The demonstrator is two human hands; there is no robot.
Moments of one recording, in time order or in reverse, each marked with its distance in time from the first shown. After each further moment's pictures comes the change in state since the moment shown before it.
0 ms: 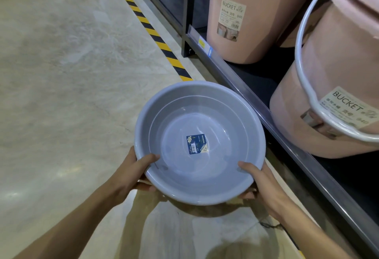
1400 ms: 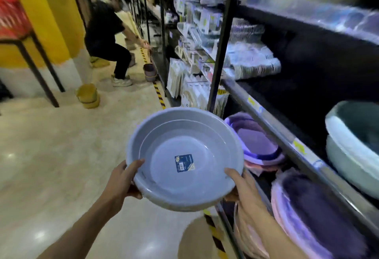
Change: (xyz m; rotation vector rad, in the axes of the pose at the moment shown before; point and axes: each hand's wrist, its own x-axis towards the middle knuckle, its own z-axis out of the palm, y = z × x) left_hand -0.448 0.623 -0.107 -0.151 0.361 0.252; right_hand -0.350 -0.689 0.060 0.182 -0.057 -0.198
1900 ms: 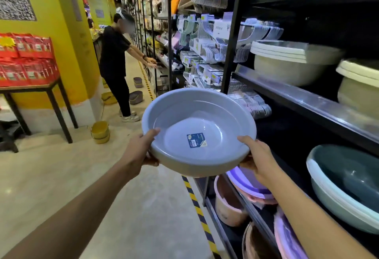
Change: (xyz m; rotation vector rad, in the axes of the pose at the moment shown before) left_hand -0.039 0.234 -0.026 -0.029 -0.064 0.233; right_hand -0.037 -0.231 0.056 -0.008 -0.040 -0.207
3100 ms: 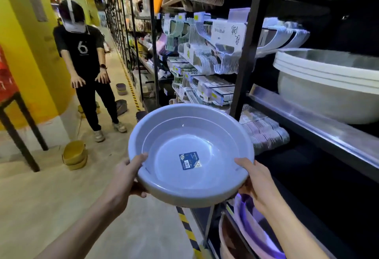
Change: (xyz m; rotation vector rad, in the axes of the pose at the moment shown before) left_hand 0.260 0.014 0.015 0.003 -0.022 -0.022; right_hand 0.243 -0.008 0.069 0.063 0.086 0.060
